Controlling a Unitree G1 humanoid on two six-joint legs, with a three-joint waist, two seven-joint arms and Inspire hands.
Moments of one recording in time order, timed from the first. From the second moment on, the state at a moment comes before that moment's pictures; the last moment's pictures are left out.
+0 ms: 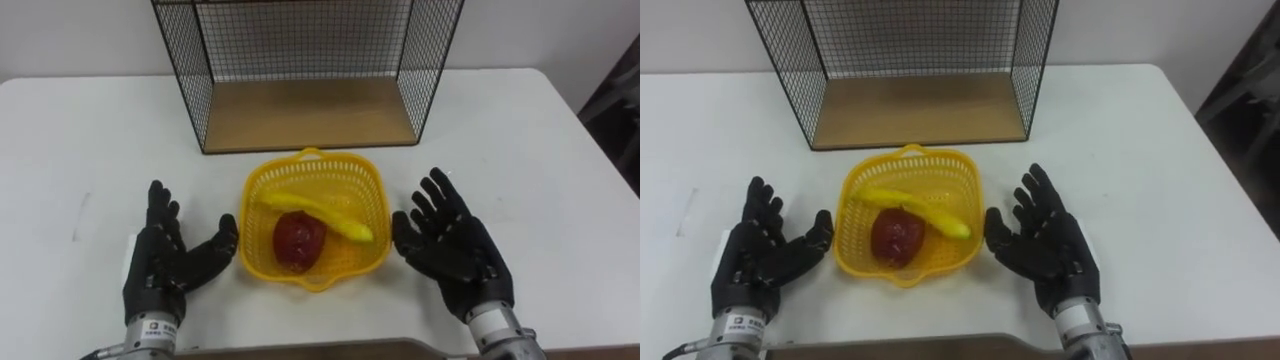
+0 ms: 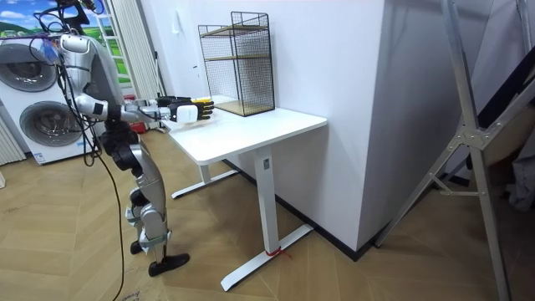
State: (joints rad) left arm 0.30 0.22 -0.20 0.15 -0.38 -0.33 0.18; right arm 0.31 -0.21 0.15 0.07 0.58 -0.21 0.13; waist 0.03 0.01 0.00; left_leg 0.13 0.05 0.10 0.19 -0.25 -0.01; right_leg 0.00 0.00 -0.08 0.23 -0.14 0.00
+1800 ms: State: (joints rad) left arm 0.30 0.17 -0.19 0.15 -0.75 -0.35 0.03; right arm 0.29 -0.18 0.25 0.16 1.01 -0.15 0.29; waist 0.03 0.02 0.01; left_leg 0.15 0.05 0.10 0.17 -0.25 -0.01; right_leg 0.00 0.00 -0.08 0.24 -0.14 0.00
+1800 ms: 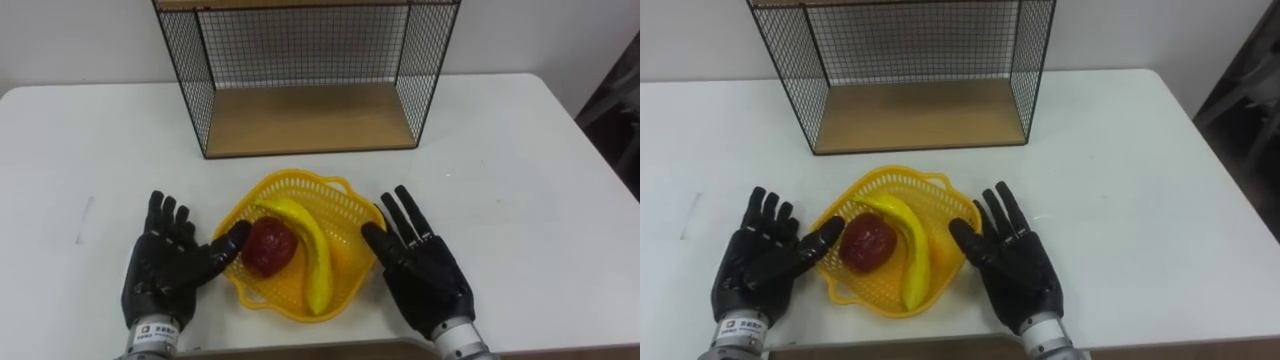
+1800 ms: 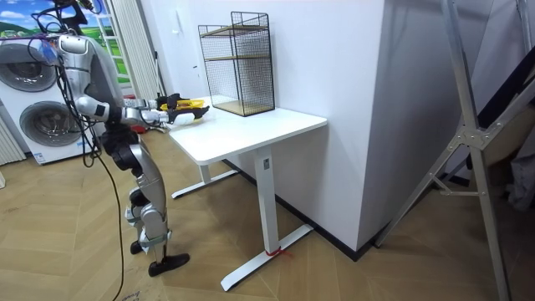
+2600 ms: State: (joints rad) left arm 0.27 0.18 -0.30 0.12 -0.69 -0.34 0.03; right arm 0.20 -0.18 0.33 0.14 0.50 -0.16 0.11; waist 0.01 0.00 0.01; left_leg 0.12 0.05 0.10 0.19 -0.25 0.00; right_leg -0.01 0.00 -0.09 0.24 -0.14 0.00
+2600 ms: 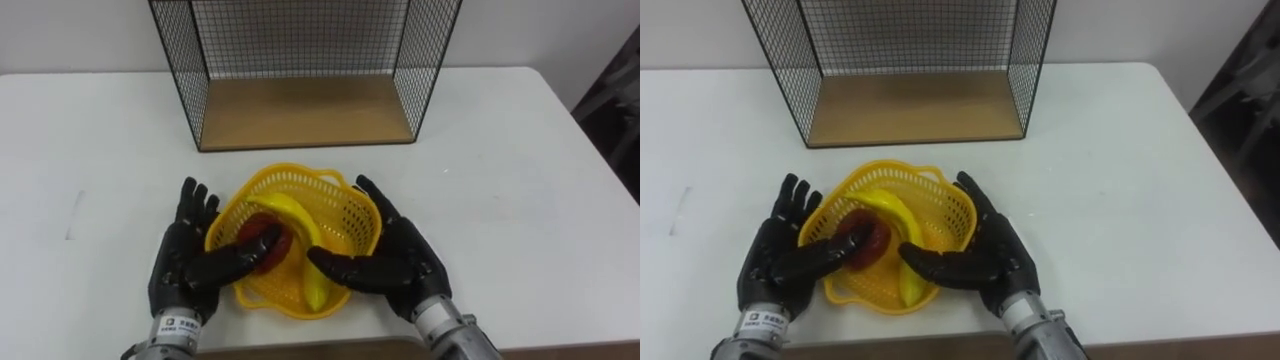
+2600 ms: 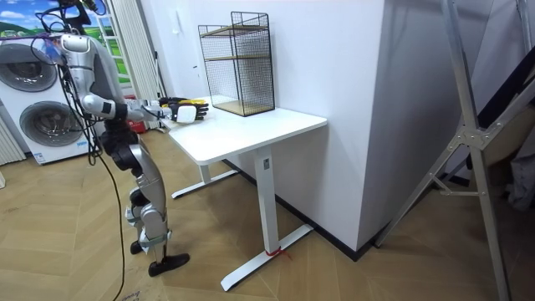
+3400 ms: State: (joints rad) left arm 0.25 0.17 -0.36 0.12 -0.68 -0.29 0.03; right arm 0.10 -0.18 0.33 0.14 0.47 -0.16 -0.03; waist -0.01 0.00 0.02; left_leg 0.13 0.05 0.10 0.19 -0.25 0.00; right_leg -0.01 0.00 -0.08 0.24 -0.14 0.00
